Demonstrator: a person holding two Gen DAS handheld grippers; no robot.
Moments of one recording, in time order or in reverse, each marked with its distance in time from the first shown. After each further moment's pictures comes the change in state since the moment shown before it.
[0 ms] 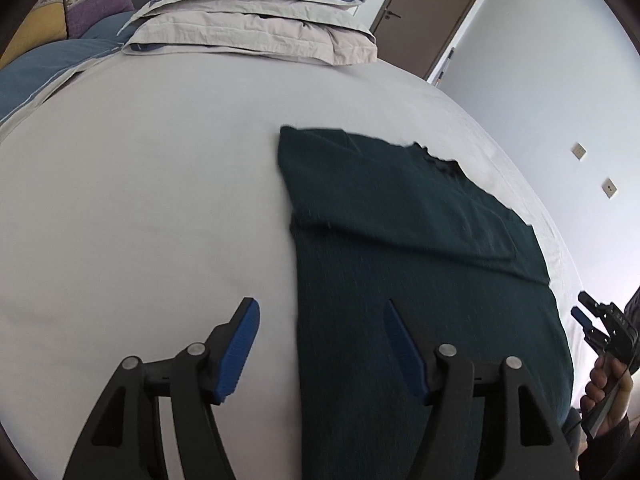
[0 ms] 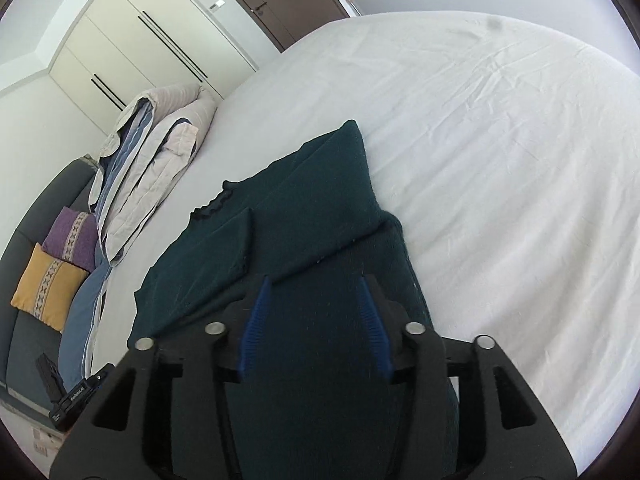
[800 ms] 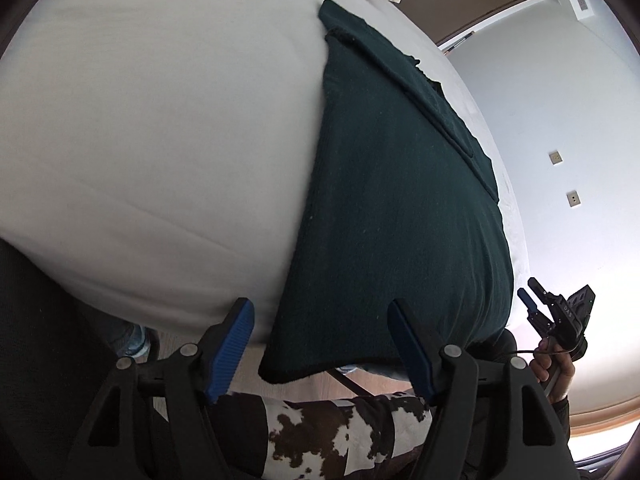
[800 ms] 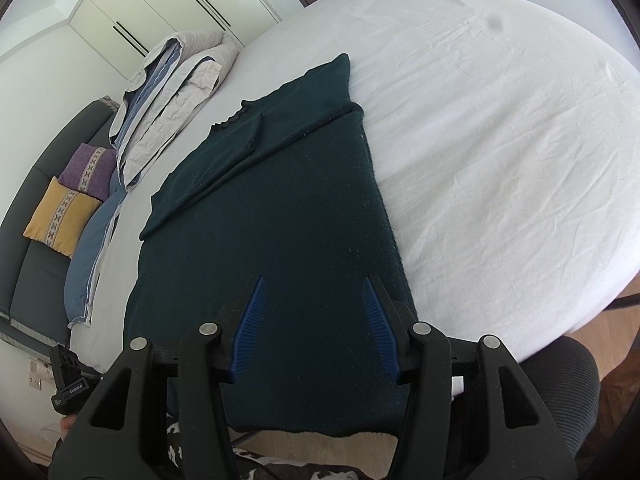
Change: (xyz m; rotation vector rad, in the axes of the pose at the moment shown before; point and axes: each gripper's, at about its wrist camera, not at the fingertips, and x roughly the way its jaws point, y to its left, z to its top) left arm -0.057 0.029 -0.150 -0.255 0.264 -0.186; right arm -0.086 -0.040 -0.081 -0.081 0.217 0.026
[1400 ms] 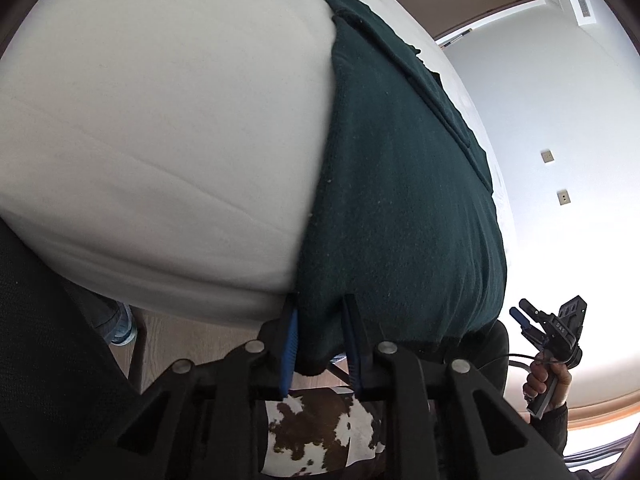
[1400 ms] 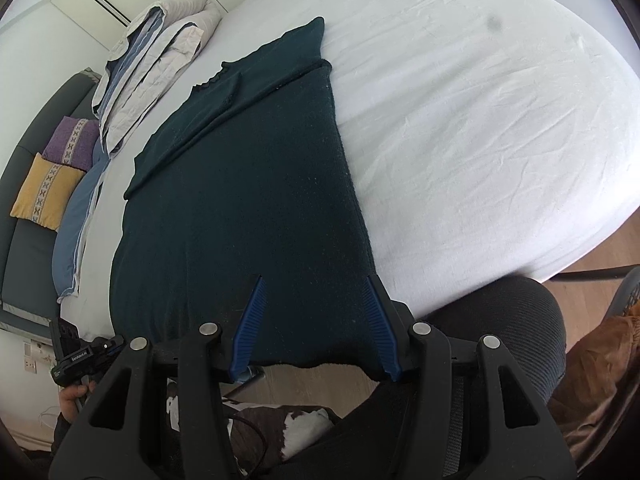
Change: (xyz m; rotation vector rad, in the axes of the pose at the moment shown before) left arm 0.012 0.006 -0.010 -0.003 0.029 -0.055; right arm -0.025 -0.022 -0.014 -0.015 0.161 -0.072
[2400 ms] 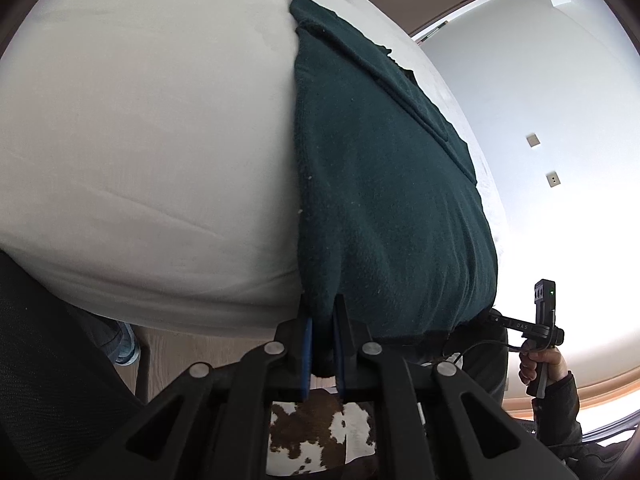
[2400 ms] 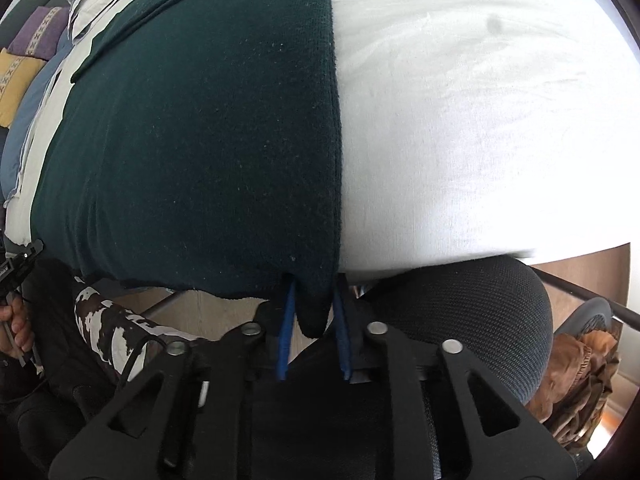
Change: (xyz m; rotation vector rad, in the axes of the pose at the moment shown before) left arm -0.018 -0.015 0.002 0.087 -0.034 -0.023; right arm 0.064 -0.008 -0.007 -0.190 0.299 -0.169
